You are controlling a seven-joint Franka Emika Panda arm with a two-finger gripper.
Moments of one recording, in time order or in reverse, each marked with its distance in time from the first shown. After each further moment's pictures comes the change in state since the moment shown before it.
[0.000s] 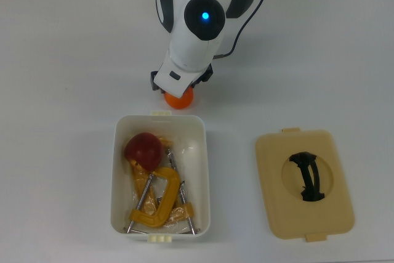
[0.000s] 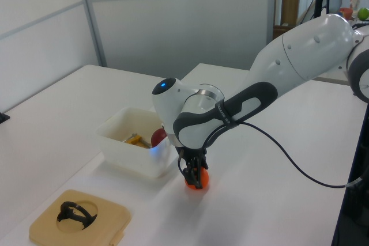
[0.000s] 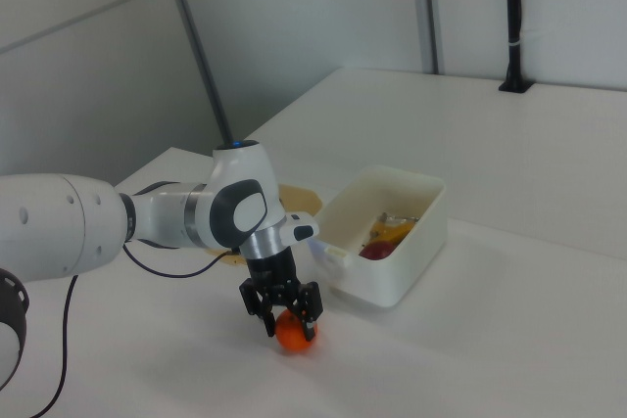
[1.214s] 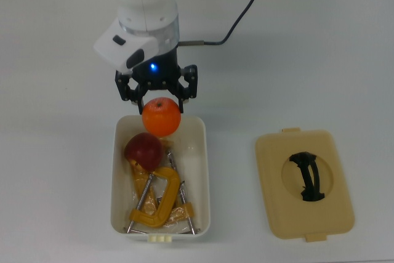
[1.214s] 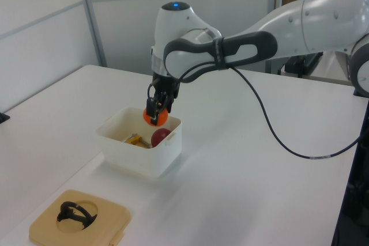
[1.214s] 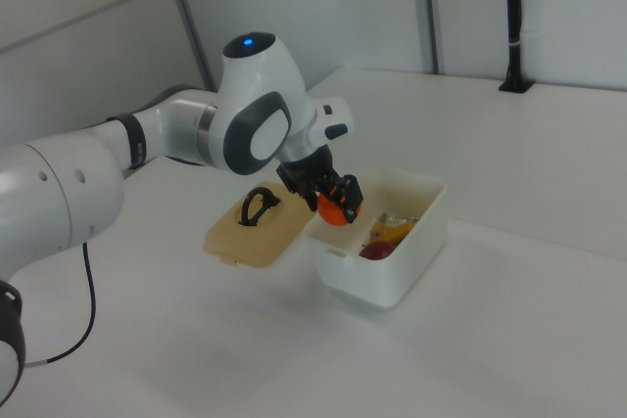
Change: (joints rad) arm -0.090 -0.009 -0.017 0.315 0.186 0.121 0.022
